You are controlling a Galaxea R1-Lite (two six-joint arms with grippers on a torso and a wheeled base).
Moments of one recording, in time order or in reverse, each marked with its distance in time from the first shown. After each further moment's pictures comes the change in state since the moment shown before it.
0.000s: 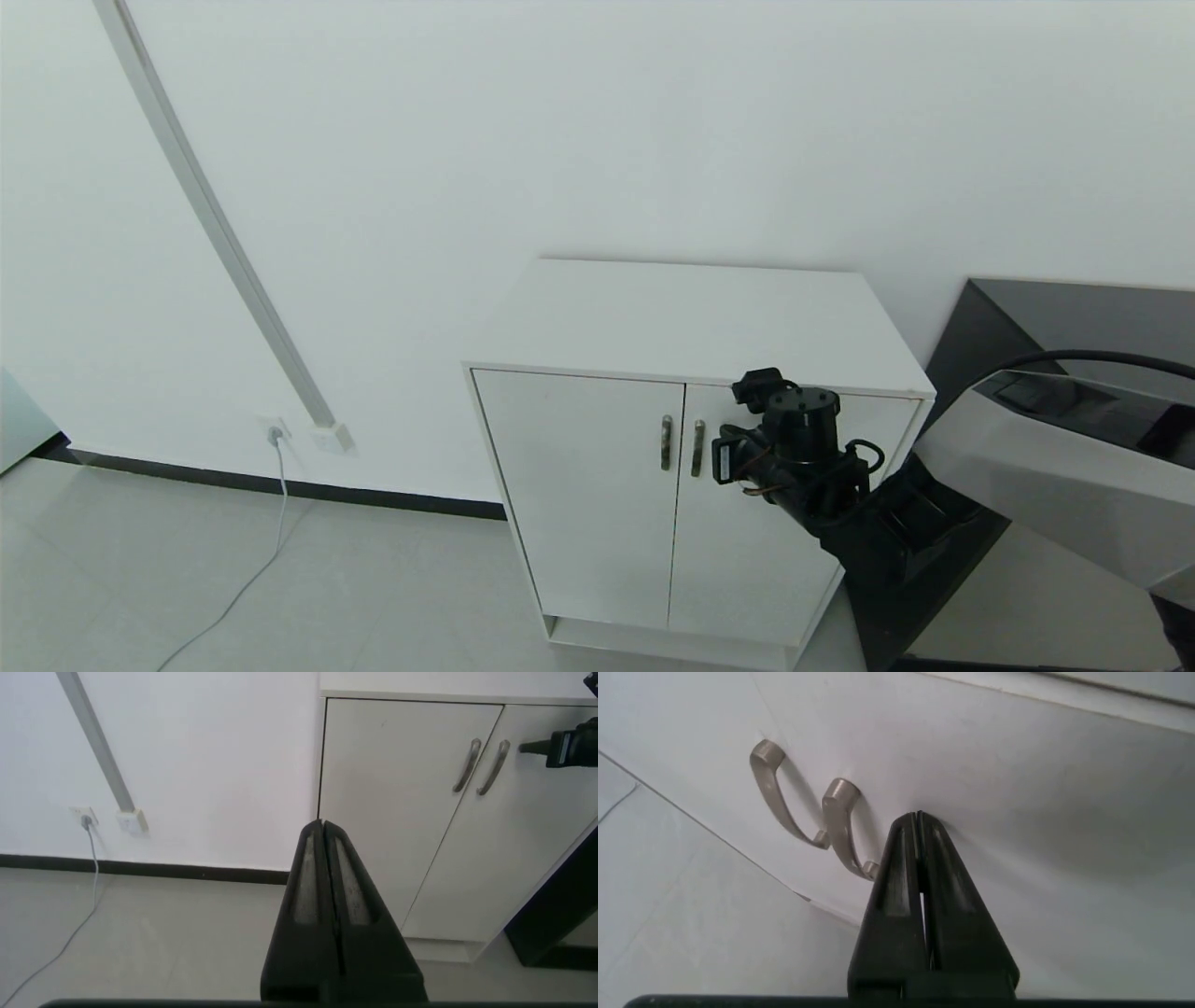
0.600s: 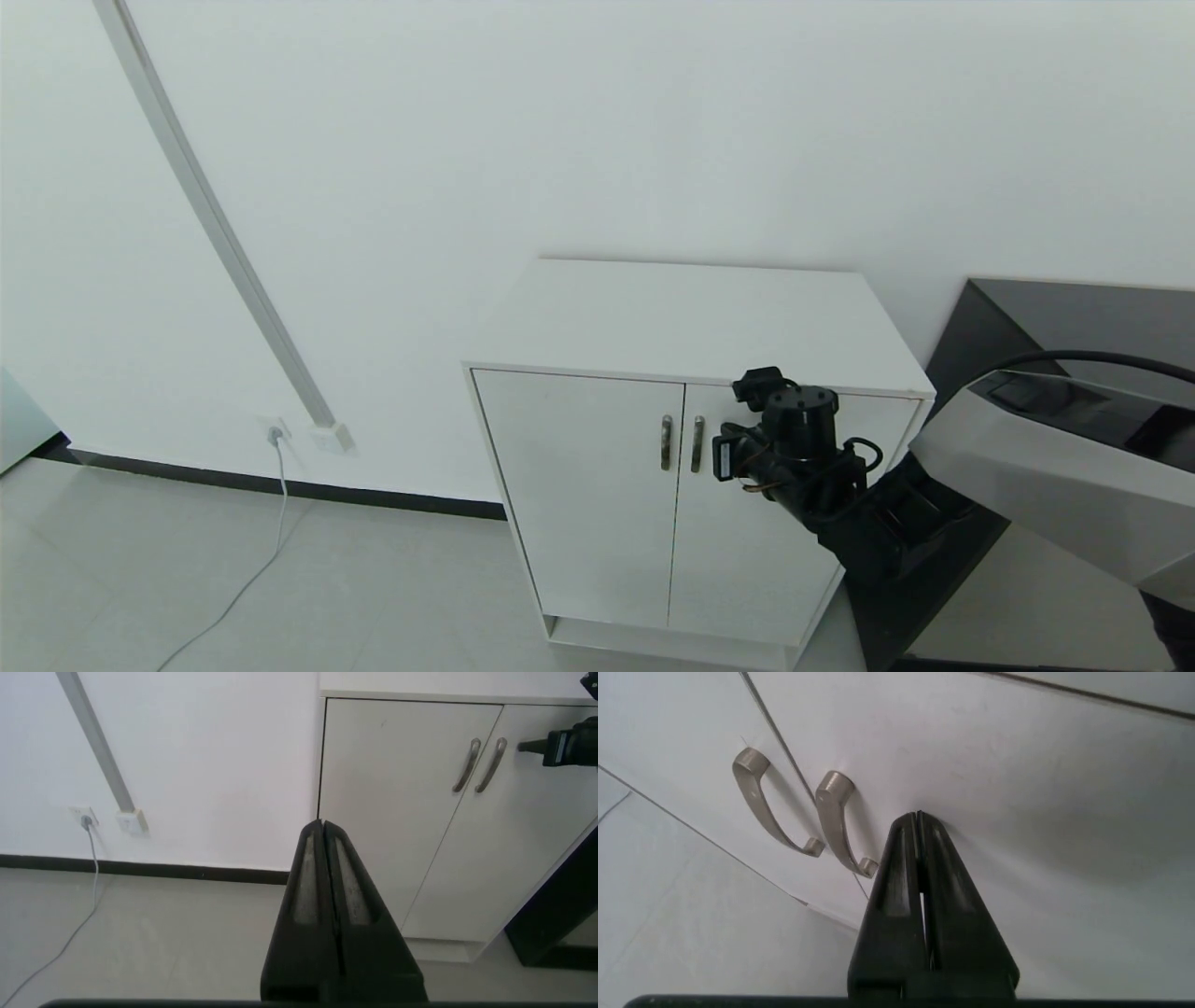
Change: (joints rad) left arm 0.001 0.000 0.000 0.000 0.000 0.000; right arm -0.009 0.016 -0.023 0.007 0.000 0.000
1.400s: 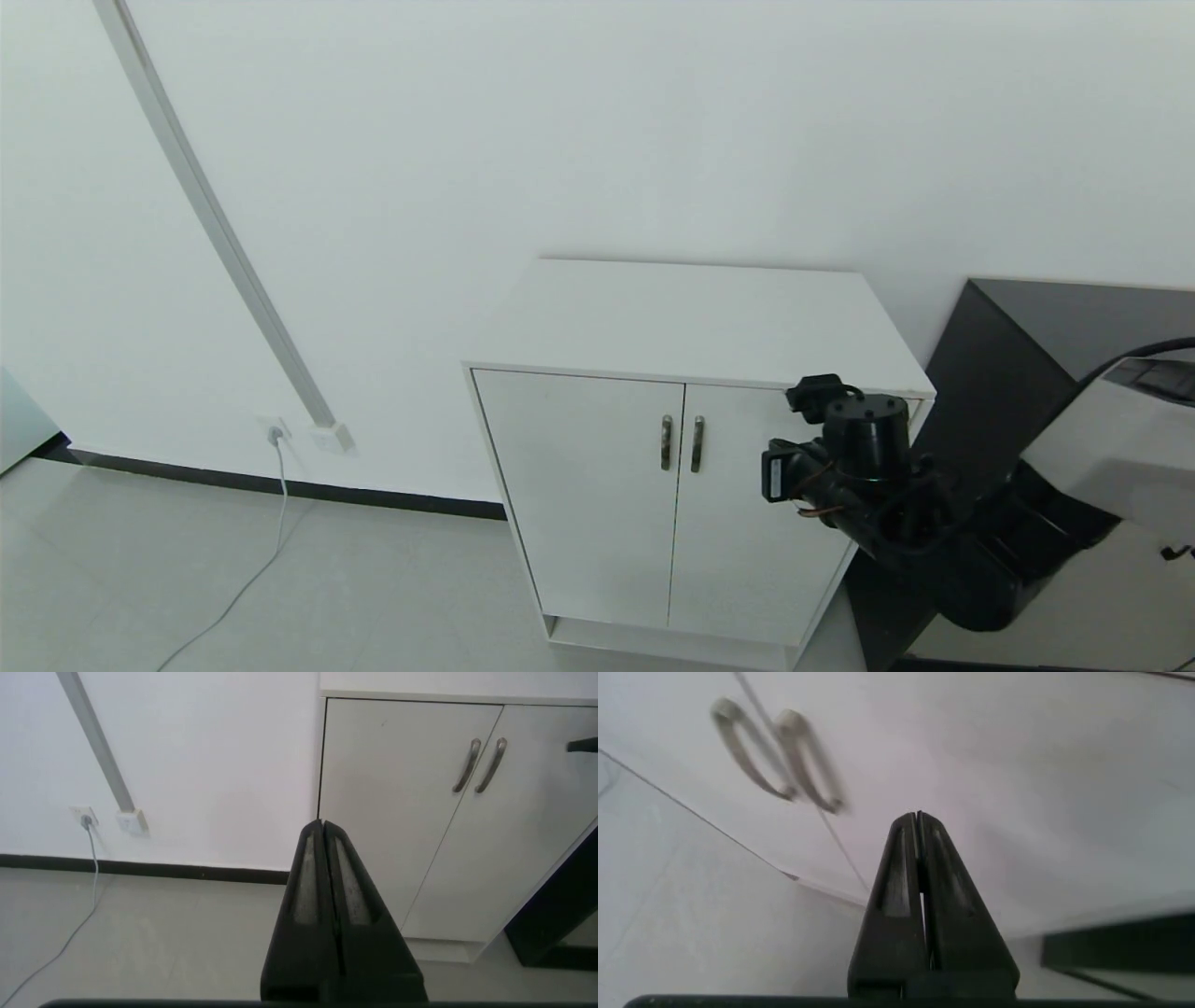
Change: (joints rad) left arm 0.000 0.000 0.000 0.000 0.000 -0.001; right arm -0.020 -0.234 0.318 -0.014 -0.072 0.037
